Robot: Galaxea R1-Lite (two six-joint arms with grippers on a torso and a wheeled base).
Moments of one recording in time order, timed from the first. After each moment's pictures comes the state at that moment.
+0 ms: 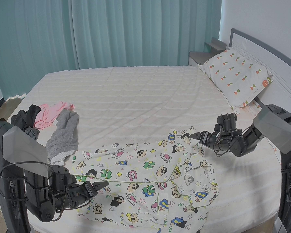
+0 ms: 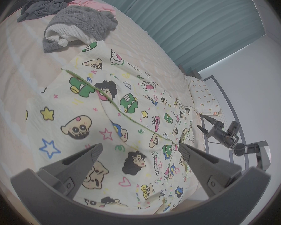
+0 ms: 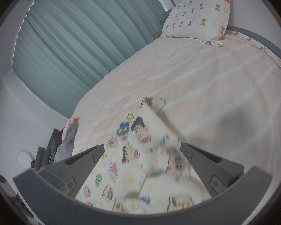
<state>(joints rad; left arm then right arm) -0.29 2.29 -0.09 -1.55 -0.22 -0.84 0.23 2.36 -1.09 -0.66 0.16 0.57</state>
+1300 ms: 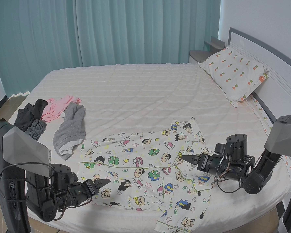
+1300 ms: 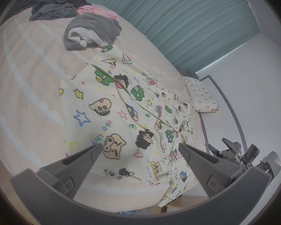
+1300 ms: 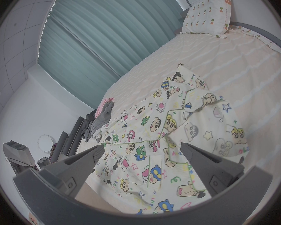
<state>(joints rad) -0.31 2.29 -0.12 -1.55 -0.18 -0.83 0.43 2.14 -0.51 -1.15 0.17 0.66</state>
